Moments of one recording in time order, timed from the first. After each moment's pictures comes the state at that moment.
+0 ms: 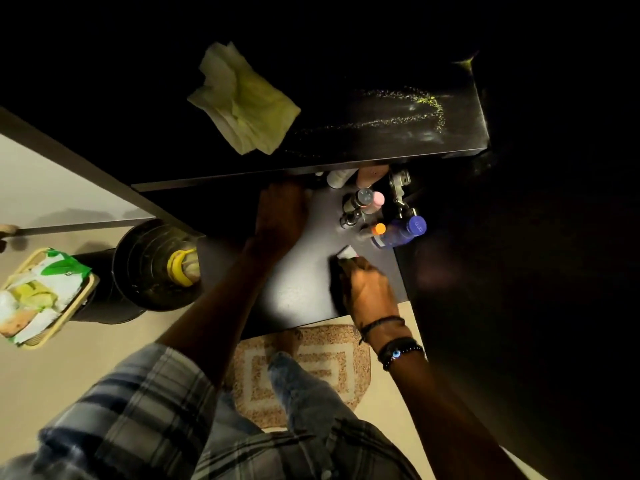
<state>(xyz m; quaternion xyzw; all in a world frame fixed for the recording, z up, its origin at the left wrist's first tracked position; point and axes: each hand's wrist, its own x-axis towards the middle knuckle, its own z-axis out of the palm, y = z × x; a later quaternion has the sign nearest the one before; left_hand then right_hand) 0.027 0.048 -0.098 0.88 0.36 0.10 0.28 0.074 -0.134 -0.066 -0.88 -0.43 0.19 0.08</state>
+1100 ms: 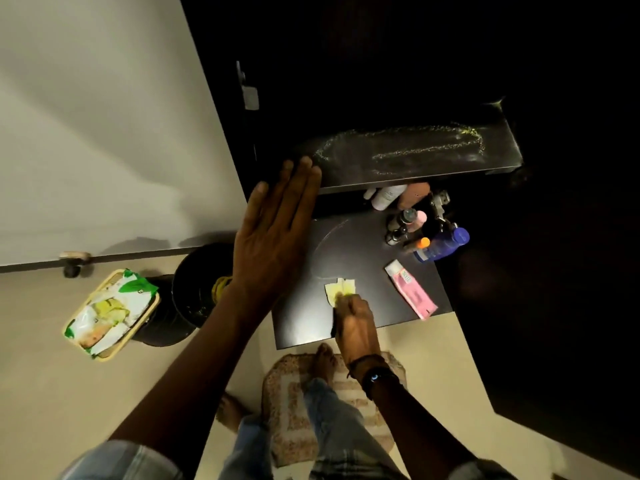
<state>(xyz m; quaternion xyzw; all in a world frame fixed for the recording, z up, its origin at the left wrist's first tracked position) -0.096 0.066 0.010 0.94 0.25 0.23 -0.09 -0.042 -0.112 -0.121 -0.91 -0.31 0.18 0.20</state>
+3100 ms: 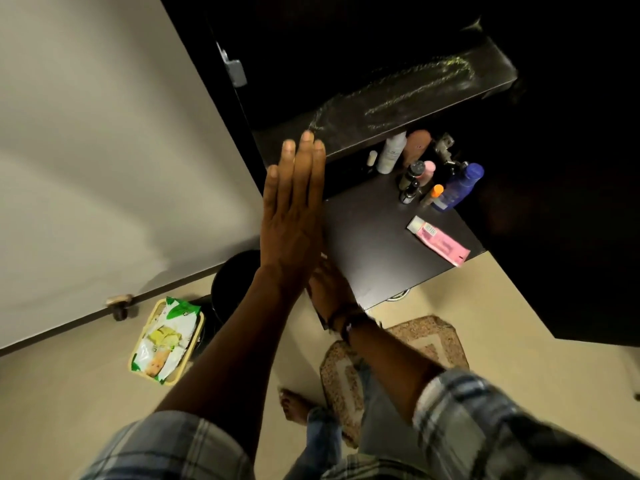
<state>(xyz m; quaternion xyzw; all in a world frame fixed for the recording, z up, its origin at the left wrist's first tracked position) -0.099 0.067 0.018 0.95 0.22 0.22 -0.04 -0.100 -0.027 -0.146 -0.84 -0.47 0.15 0.20</state>
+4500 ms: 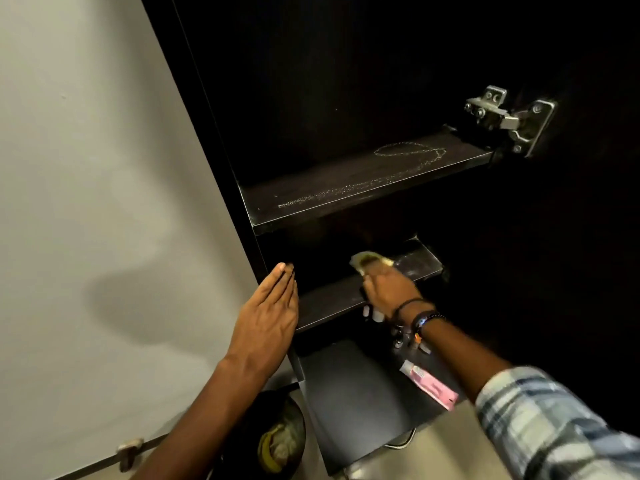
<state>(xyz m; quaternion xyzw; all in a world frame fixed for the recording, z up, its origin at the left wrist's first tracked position) -0.127 0.090 0.188 0.96 0.11 0.02 -0.27 0.100 -0.031 0.106 -0.85 -0.47 0.03 0.23</state>
